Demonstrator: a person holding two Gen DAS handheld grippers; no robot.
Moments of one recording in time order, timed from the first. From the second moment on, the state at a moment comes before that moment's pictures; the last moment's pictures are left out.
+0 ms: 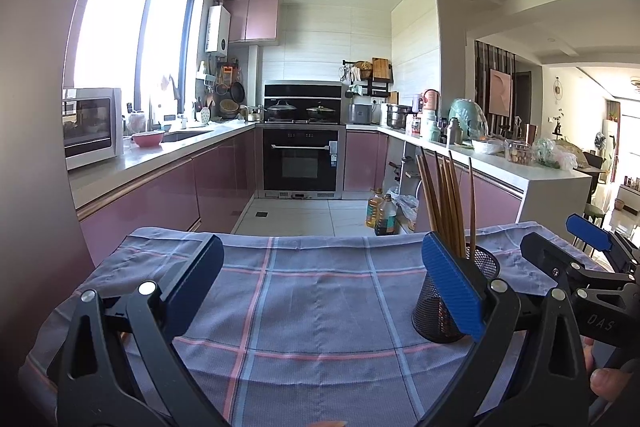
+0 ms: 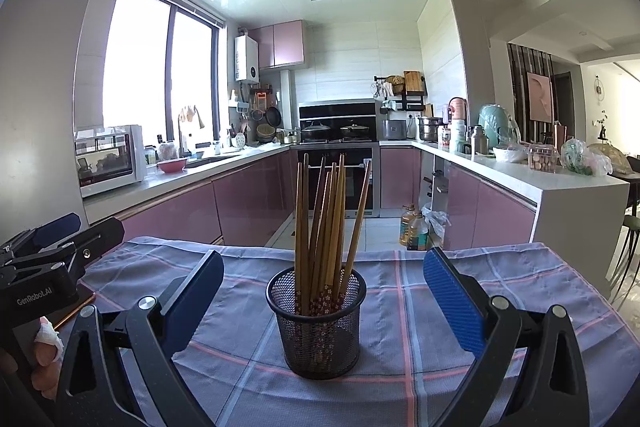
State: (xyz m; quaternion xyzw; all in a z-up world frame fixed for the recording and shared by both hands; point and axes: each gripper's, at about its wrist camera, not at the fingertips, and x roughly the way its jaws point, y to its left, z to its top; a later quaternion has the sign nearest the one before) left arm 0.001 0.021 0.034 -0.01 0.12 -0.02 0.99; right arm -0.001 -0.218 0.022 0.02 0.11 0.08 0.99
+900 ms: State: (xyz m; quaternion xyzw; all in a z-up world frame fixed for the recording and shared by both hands) left arm 0.001 0.018 0.034 -0.01 0.12 -0.02 0.99; right arm 0.001 -0.218 0.023 0.02 0.11 0.08 0.99
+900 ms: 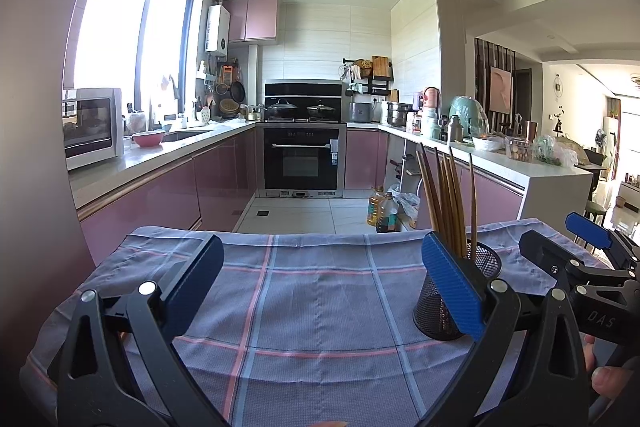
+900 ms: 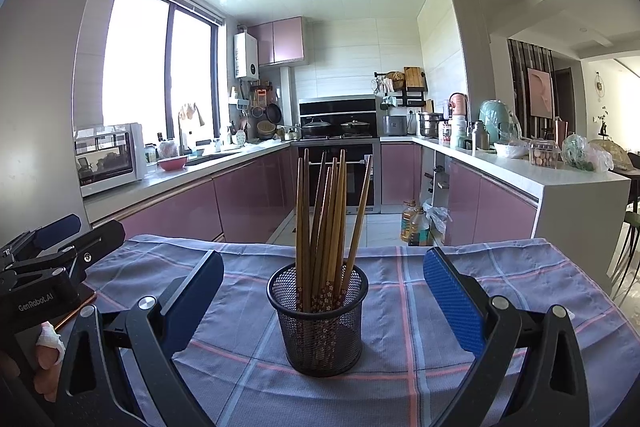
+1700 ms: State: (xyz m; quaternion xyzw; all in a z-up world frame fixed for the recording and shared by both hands) left arm 0.000 0.017 0.035 -0.01 0.12 -0.02 0.99; right arm 0.001 -0.218 0.023 0.02 0.11 0.08 0.99
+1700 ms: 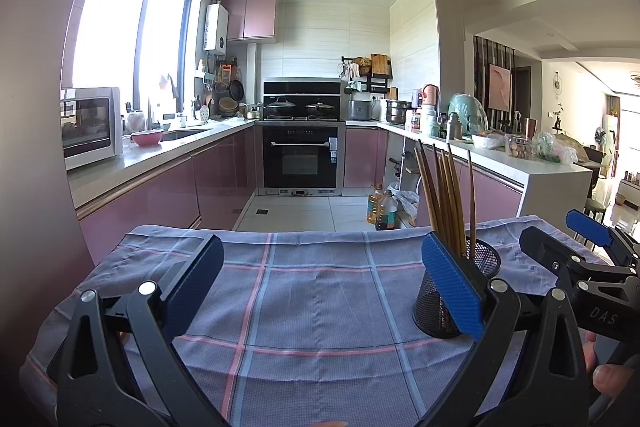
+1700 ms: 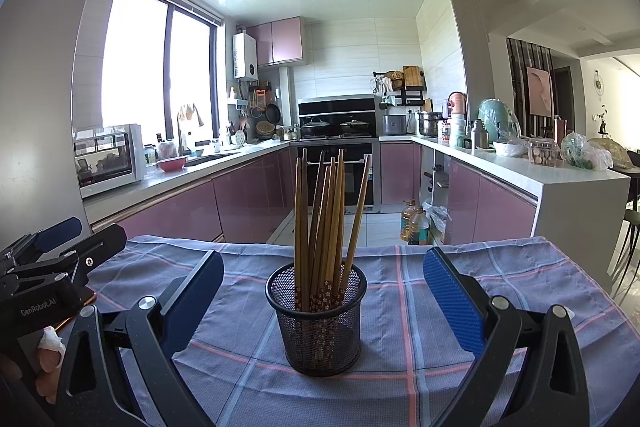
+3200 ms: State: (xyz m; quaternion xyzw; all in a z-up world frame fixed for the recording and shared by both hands) left arm 0.000 0.016 0.036 -0.01 0.12 -0.02 0.99; right arm 0.003 -0.218 0.020 0.03 0.12 0.08 0.99
